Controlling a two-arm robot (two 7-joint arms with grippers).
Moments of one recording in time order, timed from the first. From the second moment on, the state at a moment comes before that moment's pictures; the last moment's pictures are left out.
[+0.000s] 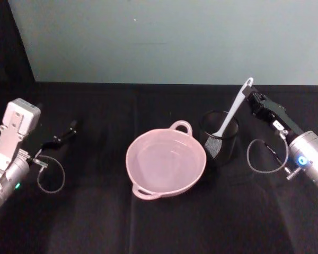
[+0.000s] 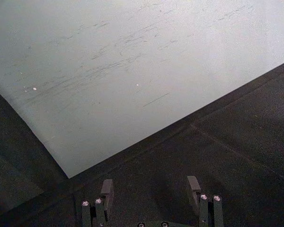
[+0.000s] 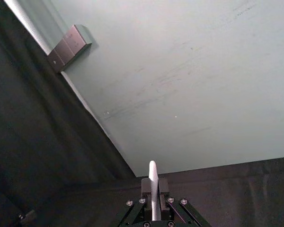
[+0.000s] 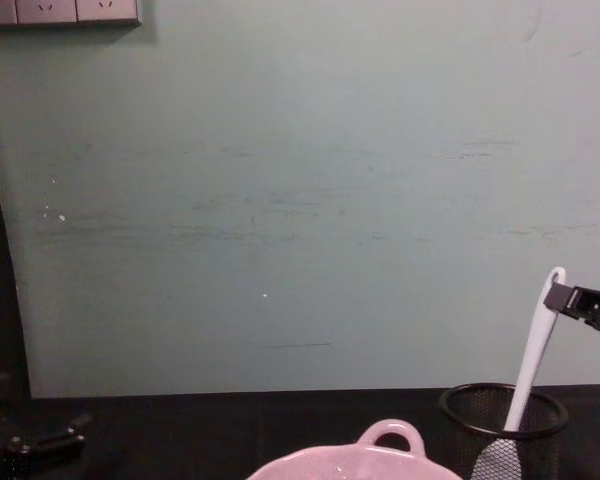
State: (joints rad) left arm -0.20 0.60 0.45 -1.41 -0.25 -0.12 0.03; right arm 0.22 0.38 -0.21 -1.40 0.88 0.03 0.38
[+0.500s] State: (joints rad) left arm -0.20 0.60 0.45 -1.41 -0.25 -0.12 0.03; right arm 0.24 0.38 -0.23 -1.34 0.96 0.04 0.40
